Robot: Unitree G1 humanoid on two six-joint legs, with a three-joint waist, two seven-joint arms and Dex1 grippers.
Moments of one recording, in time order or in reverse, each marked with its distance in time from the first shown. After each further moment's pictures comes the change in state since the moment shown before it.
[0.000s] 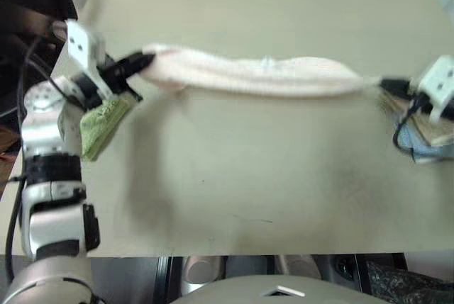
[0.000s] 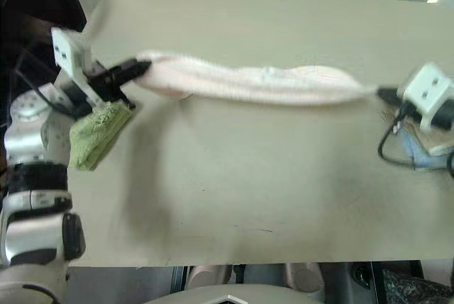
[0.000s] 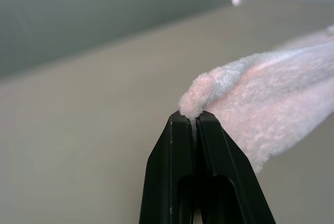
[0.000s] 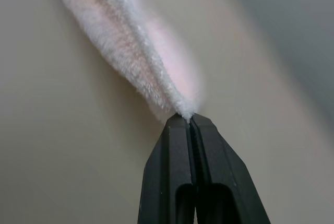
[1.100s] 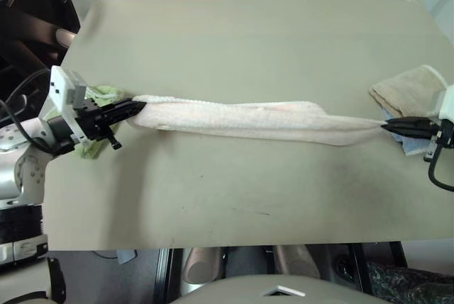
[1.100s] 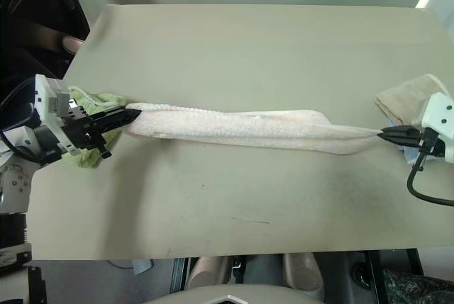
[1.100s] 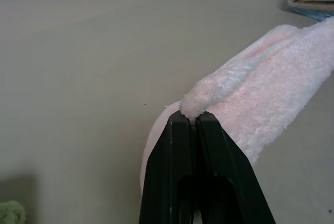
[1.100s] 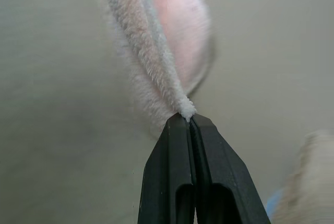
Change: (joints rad) left arm 0.265 0.101 0.111 -0.242 -0.102 0.189 -0.010; right arm -0.004 -0.108 -0.072 -0.010 0.044 0.113 0.194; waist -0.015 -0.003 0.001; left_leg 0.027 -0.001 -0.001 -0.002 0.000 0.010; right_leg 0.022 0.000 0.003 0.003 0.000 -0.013
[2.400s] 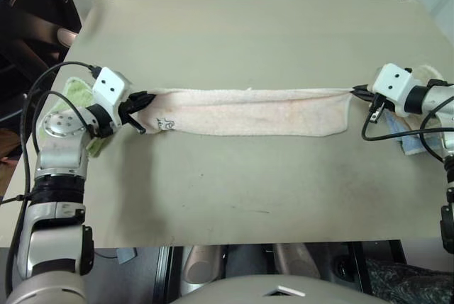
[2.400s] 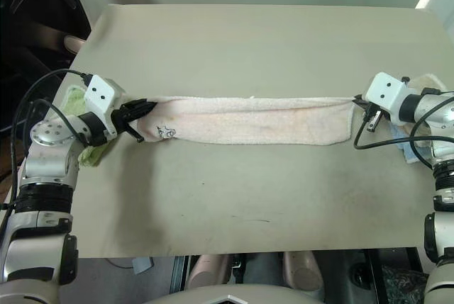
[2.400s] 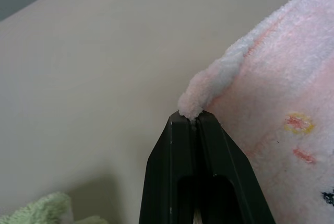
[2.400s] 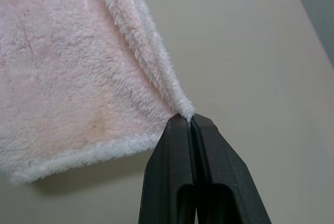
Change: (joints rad) left arm -0.231 -0.114 -0.214 0.387 0.380 -0.387 0.167; right arm -0.464 0.265 0.312 0.549 -0.363 -0.364 -0.229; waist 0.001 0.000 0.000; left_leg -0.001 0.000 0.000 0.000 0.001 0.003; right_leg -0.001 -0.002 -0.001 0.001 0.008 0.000
